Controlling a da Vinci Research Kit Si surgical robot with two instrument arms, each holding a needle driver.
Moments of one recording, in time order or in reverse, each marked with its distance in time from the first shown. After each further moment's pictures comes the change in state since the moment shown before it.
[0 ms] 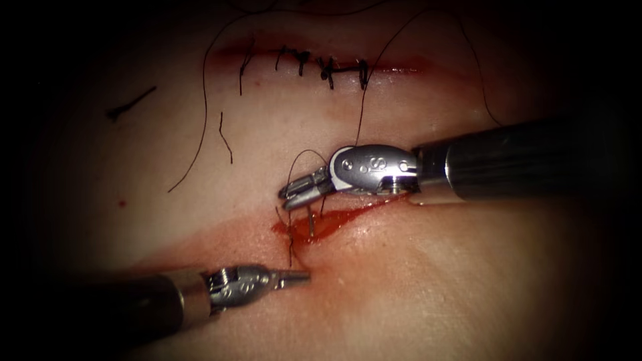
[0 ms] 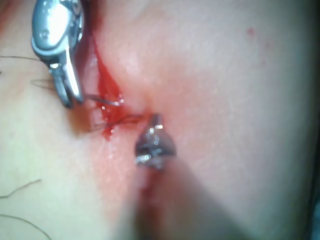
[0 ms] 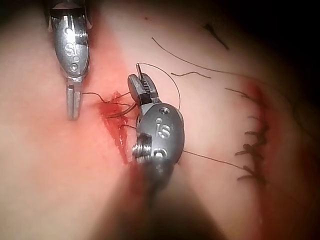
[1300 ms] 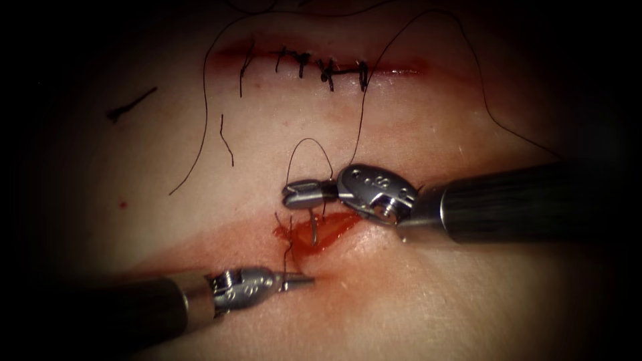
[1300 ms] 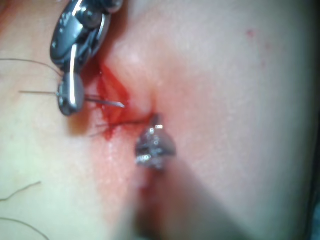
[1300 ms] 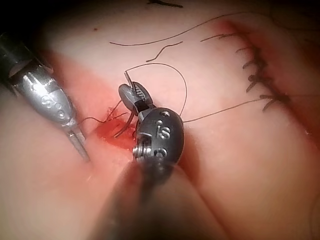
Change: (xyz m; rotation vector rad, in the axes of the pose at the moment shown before) right arm -0.003 -0.003 0.001 -0.114 0.080 0.459; left arm 0.000 0.000 0.001 0.004 -0.001 -0.003
